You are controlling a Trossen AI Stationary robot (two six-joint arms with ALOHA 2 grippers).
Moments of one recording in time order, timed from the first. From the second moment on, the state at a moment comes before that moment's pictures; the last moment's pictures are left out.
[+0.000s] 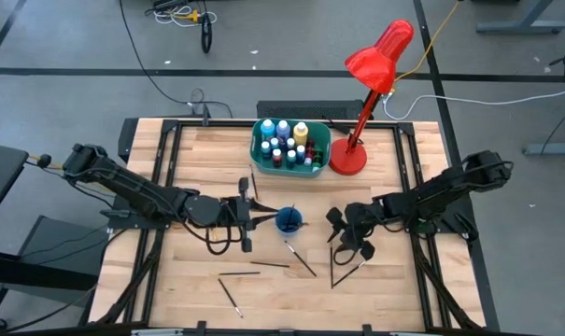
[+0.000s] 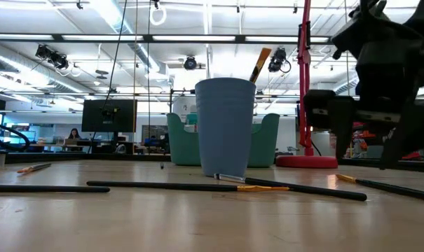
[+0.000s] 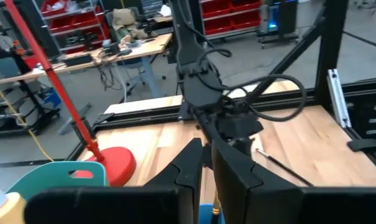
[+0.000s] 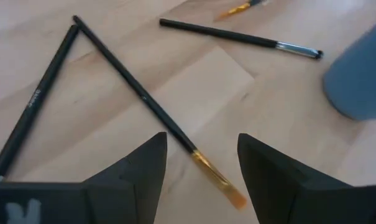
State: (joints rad) left arm -0.37 1.31 0.91 0.24 -0.51 0.09; right arm 0.19 1.44 0.38 0.28 -0.28 -0.59
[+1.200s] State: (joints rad) left arm -0.37 1.31 0.91 0.24 -0.54 0.06; right arm 0.08 1.69 0.41 0.49 -0.49 -0.69
